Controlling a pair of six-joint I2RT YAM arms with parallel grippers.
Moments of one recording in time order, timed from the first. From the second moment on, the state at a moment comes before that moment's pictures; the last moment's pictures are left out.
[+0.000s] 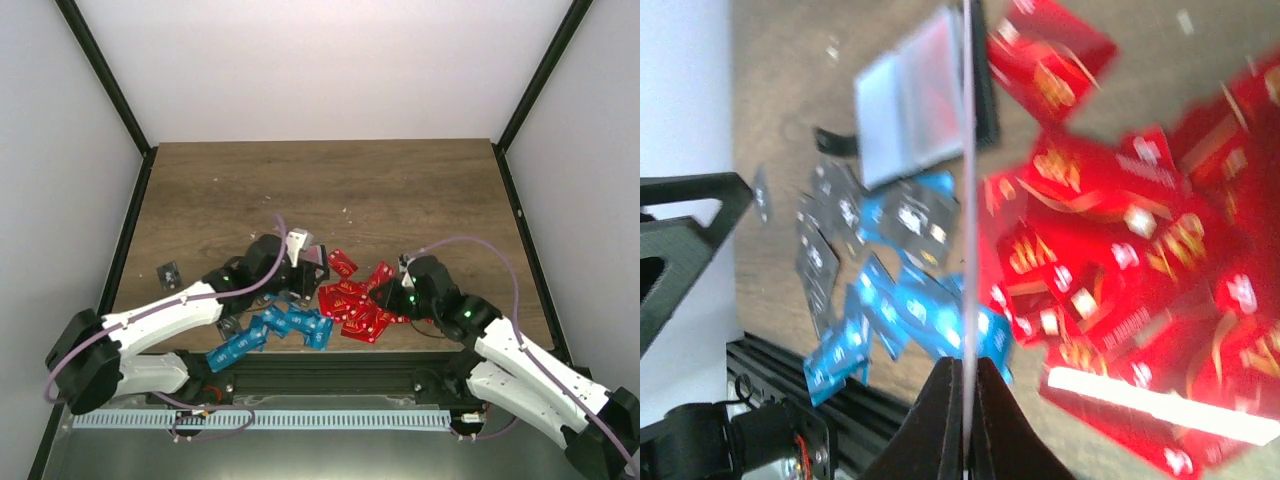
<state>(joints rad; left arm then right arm) -0.88 1.25 0.72 -0.06 0.17 -0.55 0.69 0.72 0.47 -0.48 -0.23 1.02</state>
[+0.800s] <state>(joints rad) -0.43 1.18 0.62 -0.16 0.13 -0.53 0.53 1.50 0.91 -0.04 -0.65 0.56</state>
